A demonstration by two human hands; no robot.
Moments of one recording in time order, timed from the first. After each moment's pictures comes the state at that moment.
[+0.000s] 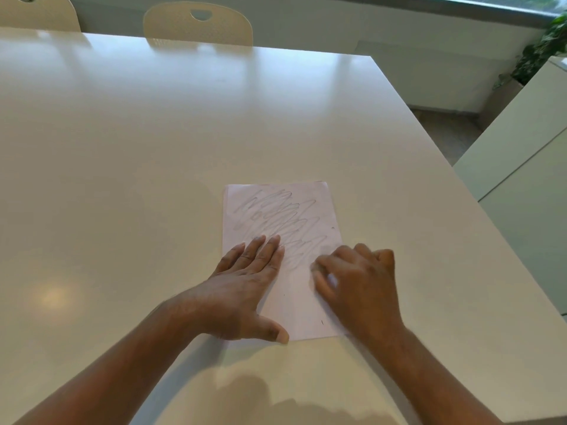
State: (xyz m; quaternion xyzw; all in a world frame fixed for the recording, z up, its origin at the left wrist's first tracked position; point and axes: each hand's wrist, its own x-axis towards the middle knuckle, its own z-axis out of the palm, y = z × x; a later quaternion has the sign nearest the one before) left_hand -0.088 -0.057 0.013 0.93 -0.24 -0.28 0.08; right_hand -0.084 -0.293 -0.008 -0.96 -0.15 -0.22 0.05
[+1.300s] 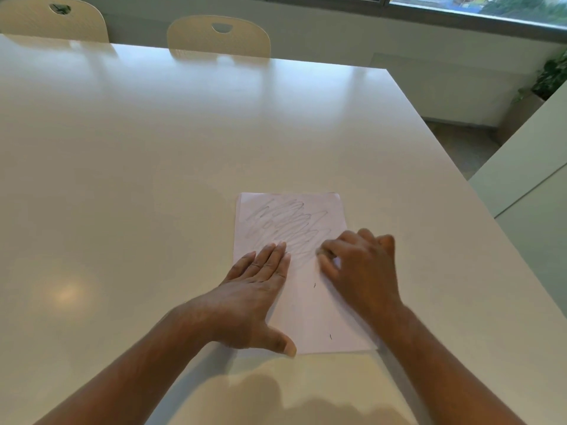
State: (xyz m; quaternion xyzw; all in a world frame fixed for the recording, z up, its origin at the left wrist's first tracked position) left_hand -0.086 -0.058 0.011 0.93 -0.22 -0.29 0.10; right_hand -0.032 -0.285 -0.006 -0.96 -0.15 -0.21 0.05
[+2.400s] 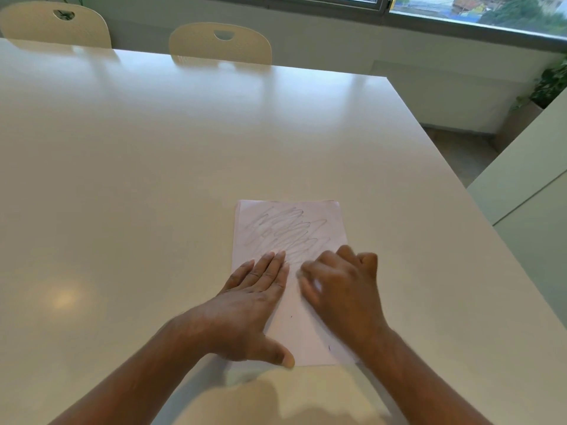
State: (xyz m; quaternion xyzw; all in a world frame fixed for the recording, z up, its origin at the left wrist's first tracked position) left_hand -0.086 -0.058 0.012 0.93 -0.23 -0.29 0.10; right_hand -0.052 -0.265 -0.008 -0.95 -0.21 -0.21 0.05
